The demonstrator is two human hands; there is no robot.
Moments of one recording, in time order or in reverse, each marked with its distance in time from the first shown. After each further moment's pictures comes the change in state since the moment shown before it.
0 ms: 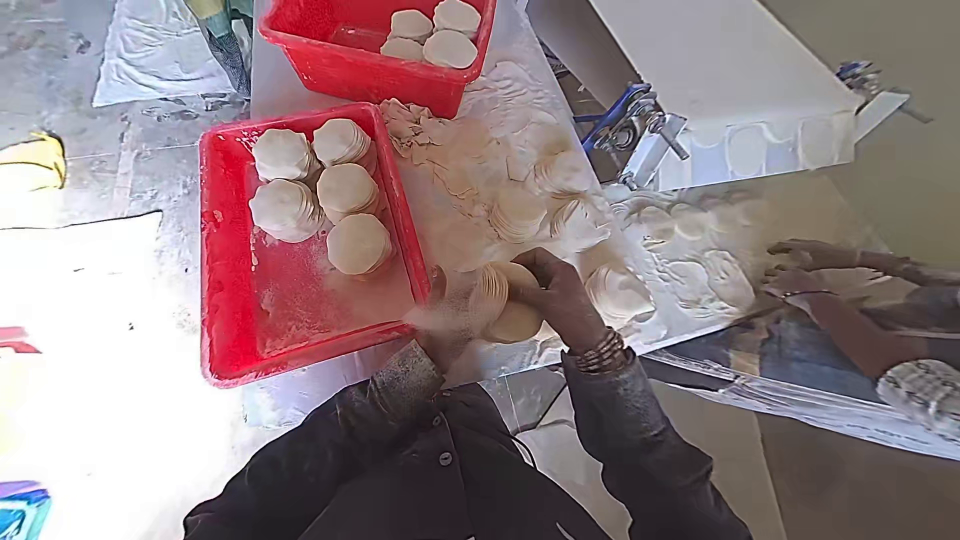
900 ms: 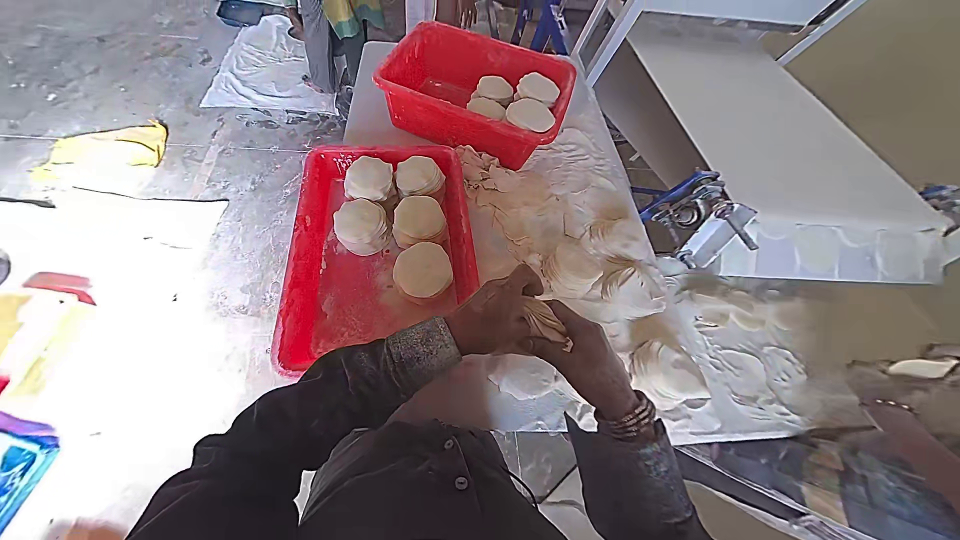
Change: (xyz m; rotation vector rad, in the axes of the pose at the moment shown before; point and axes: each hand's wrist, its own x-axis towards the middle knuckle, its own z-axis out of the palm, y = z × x) left_hand 0.014 0.128 -0.008 1.087 -0.471 0.296; right_hand 0.004 -0.027 0.044 -0.381 -0.090 -0.317
